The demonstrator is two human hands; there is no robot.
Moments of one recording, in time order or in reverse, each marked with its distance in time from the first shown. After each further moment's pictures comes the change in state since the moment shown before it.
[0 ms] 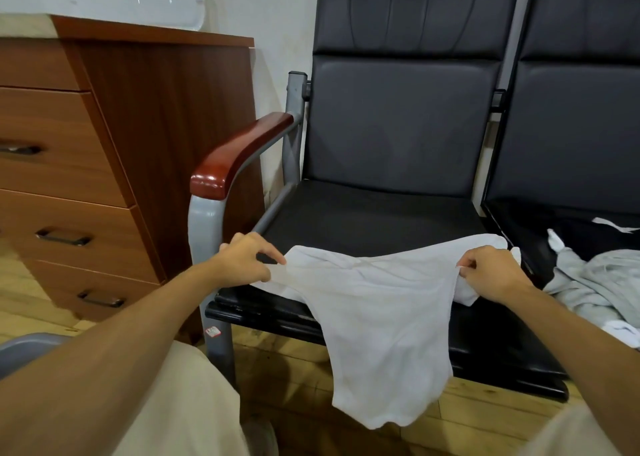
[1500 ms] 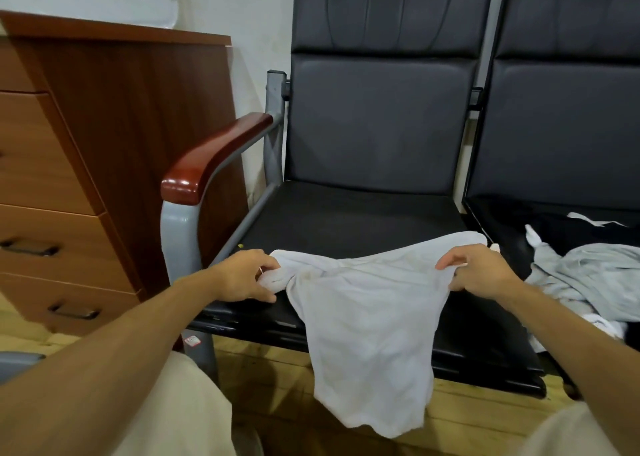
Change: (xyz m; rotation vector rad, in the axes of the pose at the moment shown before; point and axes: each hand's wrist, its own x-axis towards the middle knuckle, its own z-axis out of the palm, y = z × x) left_hand 0.014 0.020 0.015 0.125 -0.138 0.110; right_hand -0.010 0.014 -0.011 0.420 -0.107 -0.010
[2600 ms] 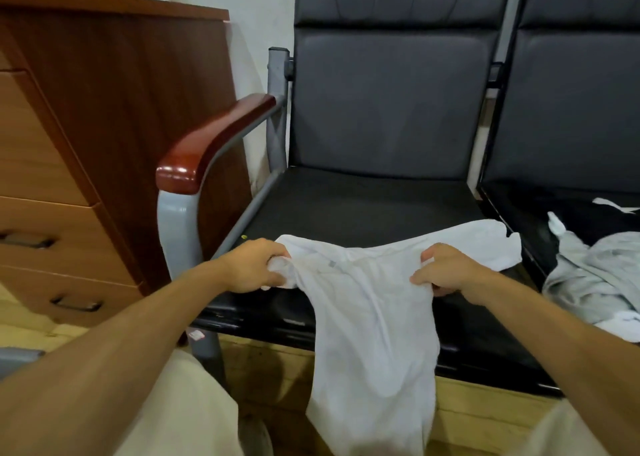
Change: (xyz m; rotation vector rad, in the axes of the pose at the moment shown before) left_hand 0.014 -0.003 0.003 -0.082 0.036 0.027; right_hand 0.008 -0.046 0.049 0.226 -0.229 0.196
